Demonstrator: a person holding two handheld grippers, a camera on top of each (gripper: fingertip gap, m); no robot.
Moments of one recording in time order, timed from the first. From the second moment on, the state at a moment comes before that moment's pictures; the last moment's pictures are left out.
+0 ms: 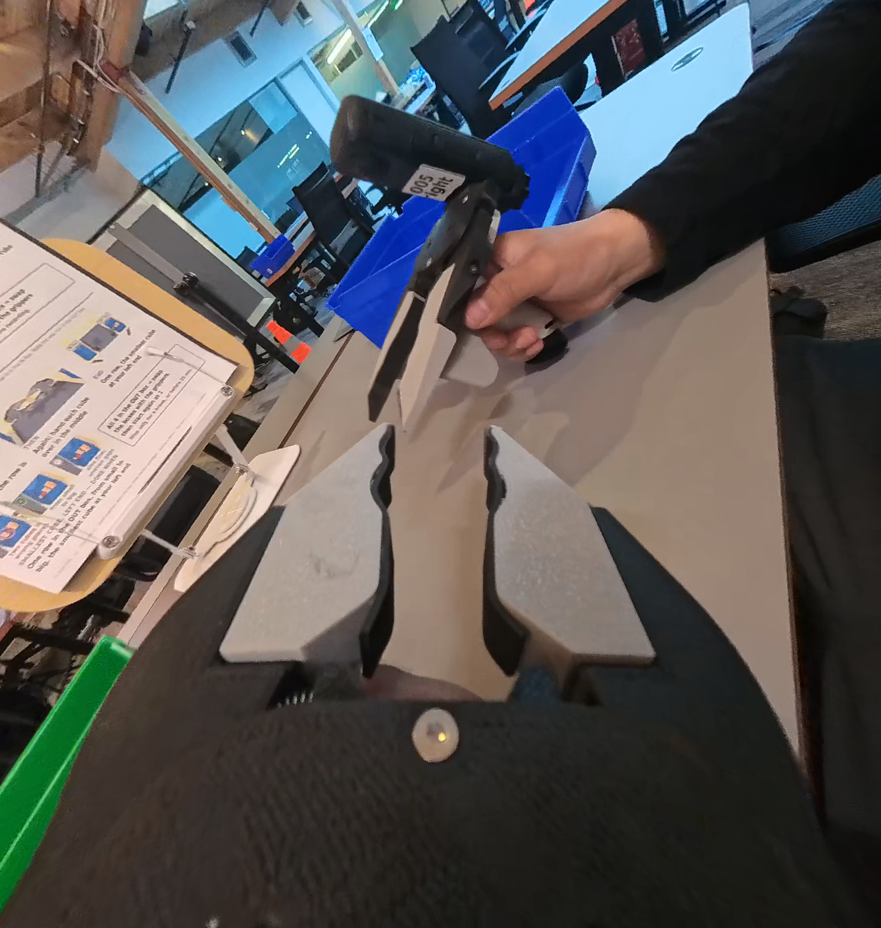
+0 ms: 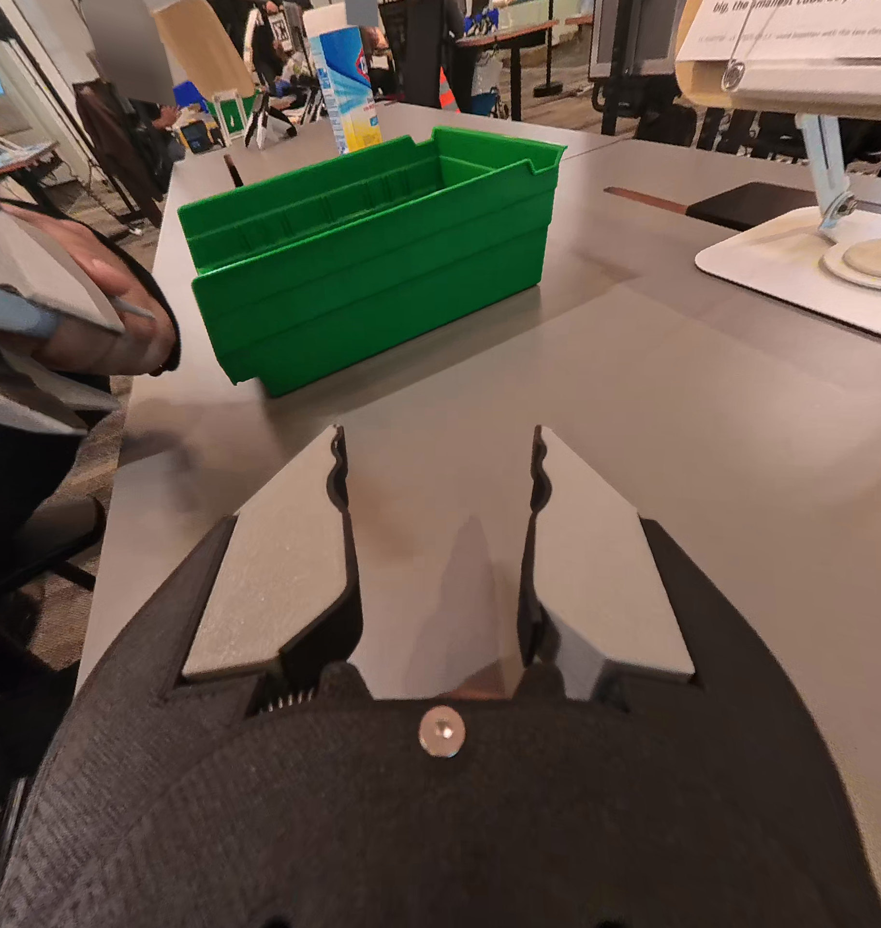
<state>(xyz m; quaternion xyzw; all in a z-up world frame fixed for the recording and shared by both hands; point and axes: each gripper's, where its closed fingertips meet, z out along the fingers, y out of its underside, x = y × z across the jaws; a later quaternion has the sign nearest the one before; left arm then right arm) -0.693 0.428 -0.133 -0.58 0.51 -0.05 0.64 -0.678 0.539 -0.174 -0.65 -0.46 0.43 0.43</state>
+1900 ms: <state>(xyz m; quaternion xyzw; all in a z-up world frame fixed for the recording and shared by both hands) -0.967 0.509 -0.197 -0.80 0.55 0.17 0.19 -0.676 0.530 -0.176 -0.62 -0.53 0.38 0.44</state>
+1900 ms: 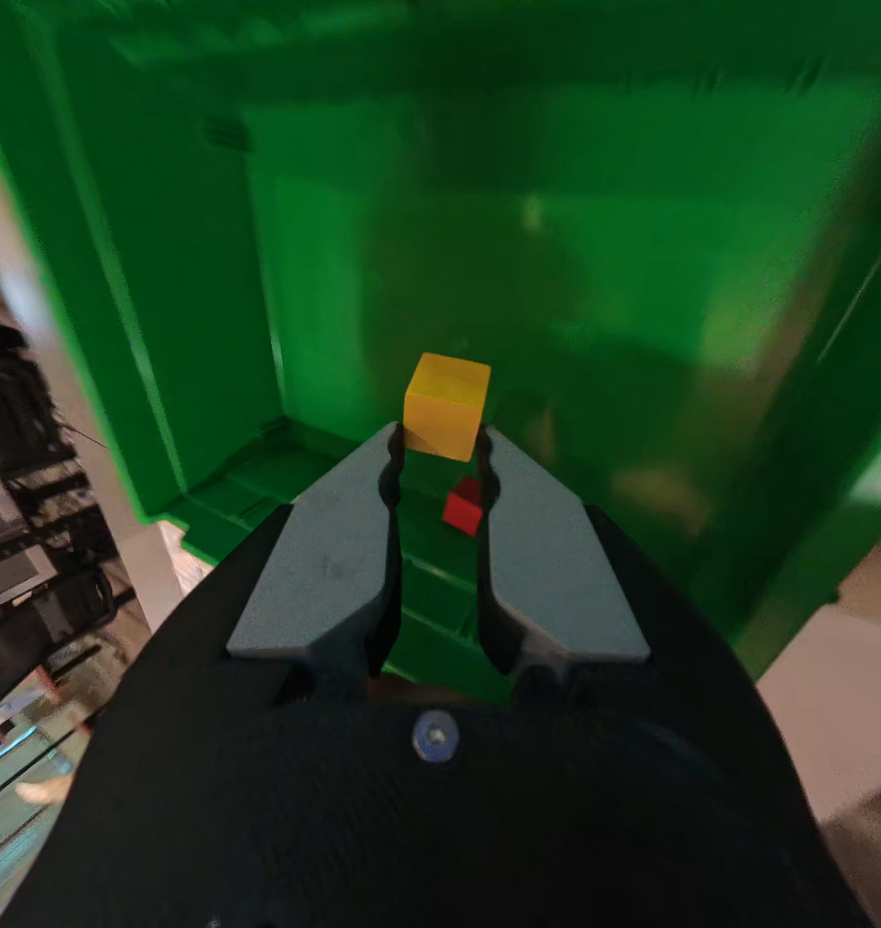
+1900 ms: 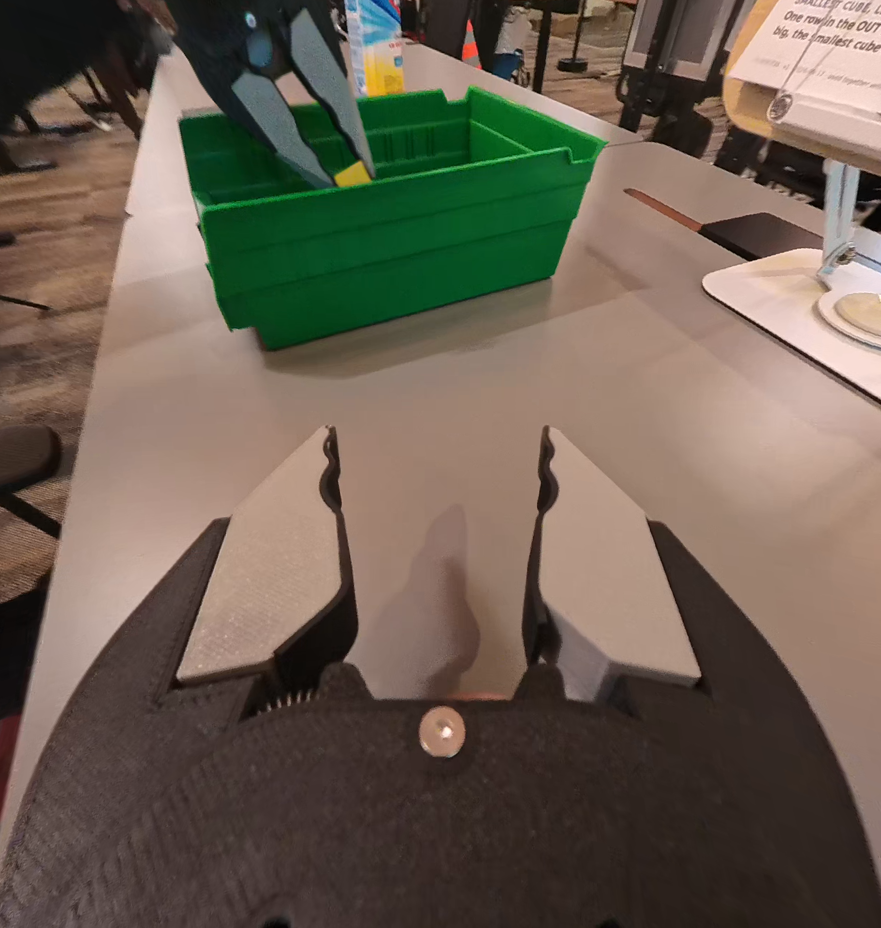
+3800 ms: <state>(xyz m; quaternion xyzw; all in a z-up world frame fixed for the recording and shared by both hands) -0.678 0.457 -0.123 -0.50 0.59 0.09 0.63 -0.677 0.435 -0.111 -0.46 -0.46 0.74 0.15</state>
